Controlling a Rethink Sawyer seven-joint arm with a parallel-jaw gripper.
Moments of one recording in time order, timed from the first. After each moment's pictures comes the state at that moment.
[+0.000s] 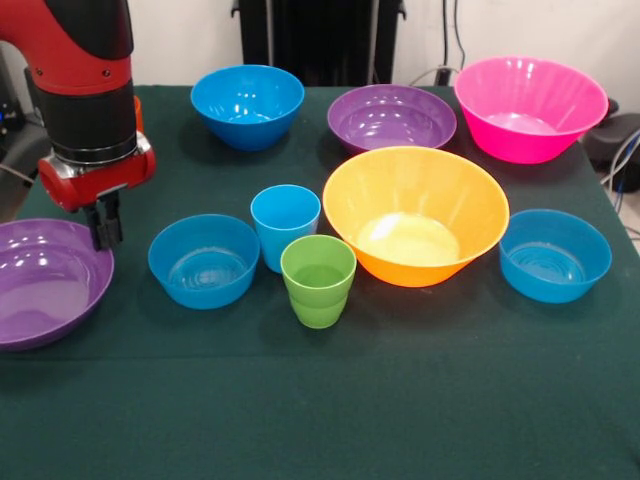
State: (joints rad) arm -1.00 -0.41 0.74 1.44 -0.98 0.80 1.05
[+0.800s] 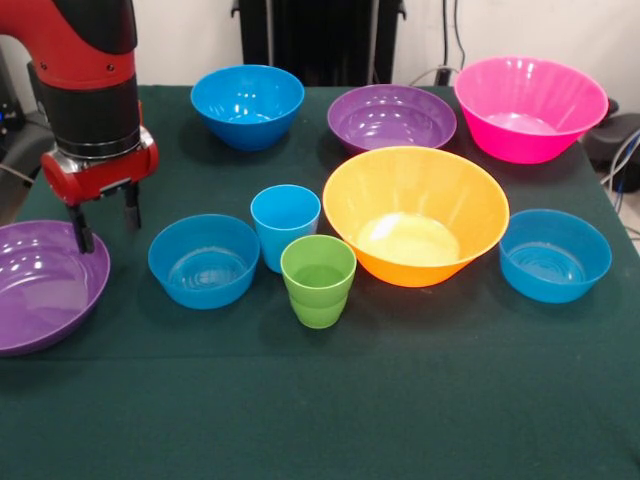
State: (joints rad) arm -1.00 -0.43 0.74 1.46 -0.98 0.80 1.05
